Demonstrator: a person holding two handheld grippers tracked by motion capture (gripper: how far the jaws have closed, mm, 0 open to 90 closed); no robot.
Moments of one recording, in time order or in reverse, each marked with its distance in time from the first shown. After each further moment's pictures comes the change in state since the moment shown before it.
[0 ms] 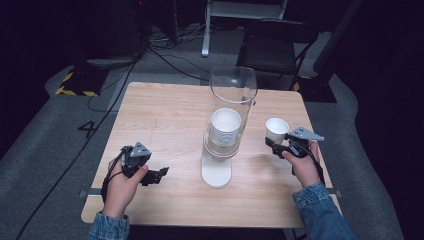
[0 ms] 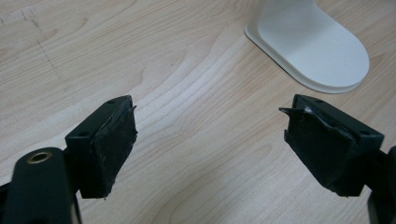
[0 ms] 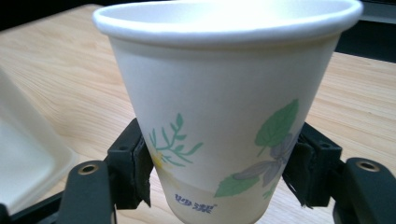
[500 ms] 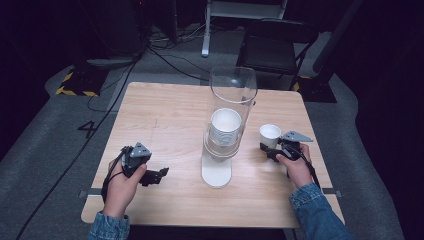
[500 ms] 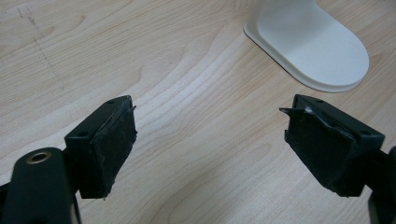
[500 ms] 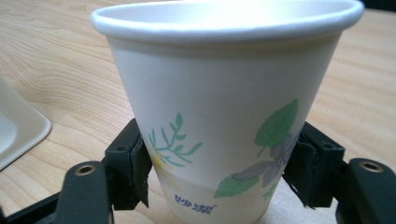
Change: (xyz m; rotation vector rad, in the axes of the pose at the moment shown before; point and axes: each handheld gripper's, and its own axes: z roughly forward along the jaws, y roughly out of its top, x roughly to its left) left arm 0.000 -0.001 0.000 -0.001 -0.006 -0.003; right arm -0.003 -0.028 0.030 0.075 0.037 0.016
